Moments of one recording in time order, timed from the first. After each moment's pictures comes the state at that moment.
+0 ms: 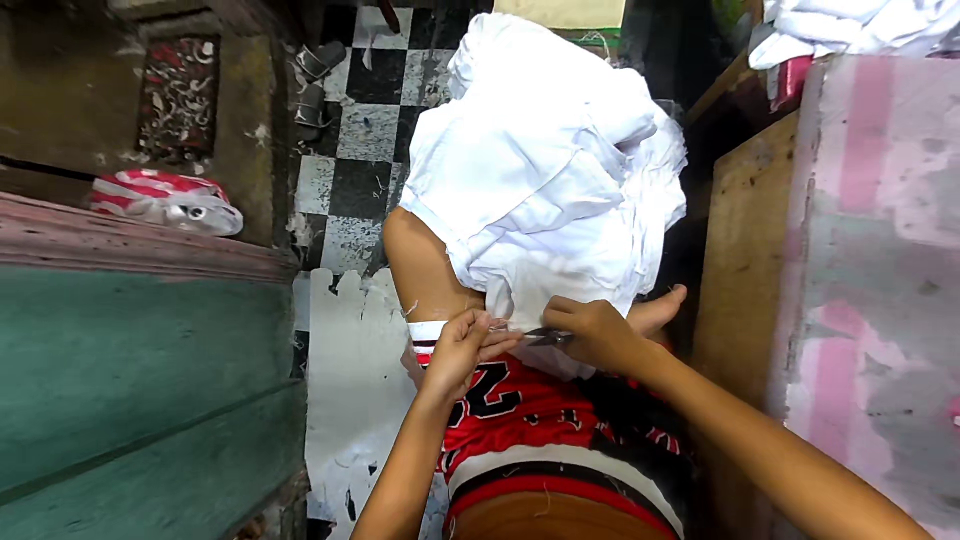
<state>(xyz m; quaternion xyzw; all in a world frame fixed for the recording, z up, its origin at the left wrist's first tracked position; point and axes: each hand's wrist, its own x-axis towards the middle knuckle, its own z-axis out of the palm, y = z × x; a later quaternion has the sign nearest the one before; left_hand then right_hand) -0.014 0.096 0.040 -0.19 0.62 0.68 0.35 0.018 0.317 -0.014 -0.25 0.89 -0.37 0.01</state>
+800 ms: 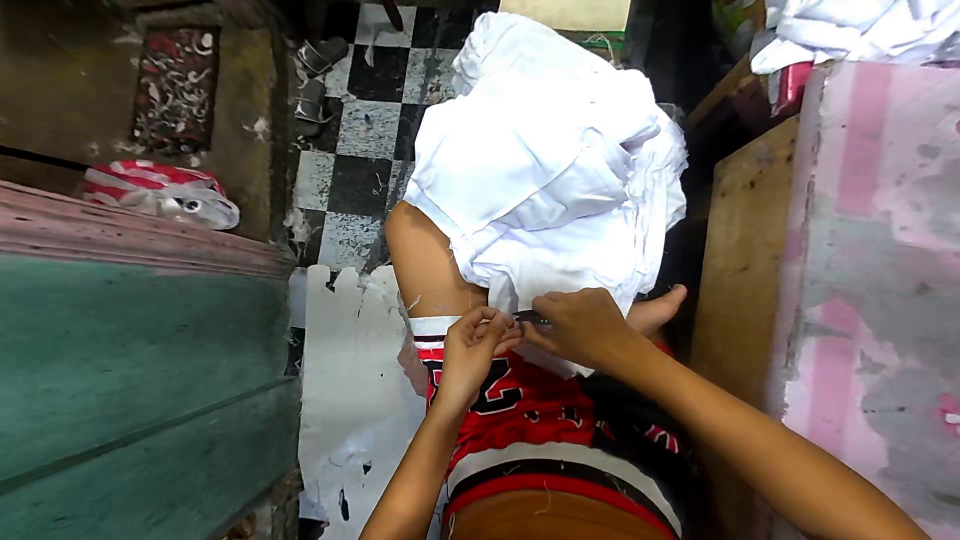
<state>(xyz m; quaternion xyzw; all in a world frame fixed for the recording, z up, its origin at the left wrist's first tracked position) 0.003 0.103 0.034 -0.16 0.66 0.69 0.26 0.009 0.285 0.022 -0.18 0.96 -0.21 0.02</state>
